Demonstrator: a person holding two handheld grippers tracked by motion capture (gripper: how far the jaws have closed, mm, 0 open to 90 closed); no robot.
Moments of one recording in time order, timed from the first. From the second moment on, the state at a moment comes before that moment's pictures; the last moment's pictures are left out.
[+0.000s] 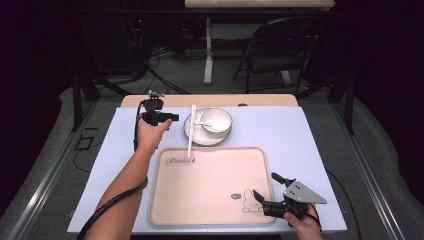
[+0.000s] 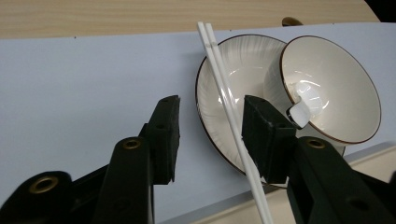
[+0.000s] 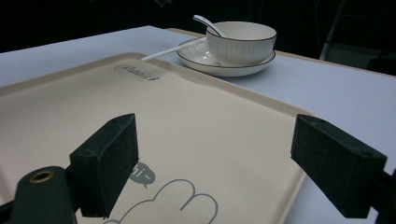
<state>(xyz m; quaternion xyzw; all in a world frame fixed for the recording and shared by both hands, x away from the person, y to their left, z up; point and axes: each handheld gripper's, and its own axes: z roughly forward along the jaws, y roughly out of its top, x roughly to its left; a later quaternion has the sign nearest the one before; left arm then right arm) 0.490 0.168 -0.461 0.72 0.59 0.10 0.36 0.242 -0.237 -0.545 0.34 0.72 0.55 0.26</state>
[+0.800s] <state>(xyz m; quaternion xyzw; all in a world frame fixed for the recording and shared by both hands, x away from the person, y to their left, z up) 0.515 0.139 -0.493 0.72 0.60 0.08 0.34 0.243 -0.239 -0.544 0.34 0.71 0.55 0.26</state>
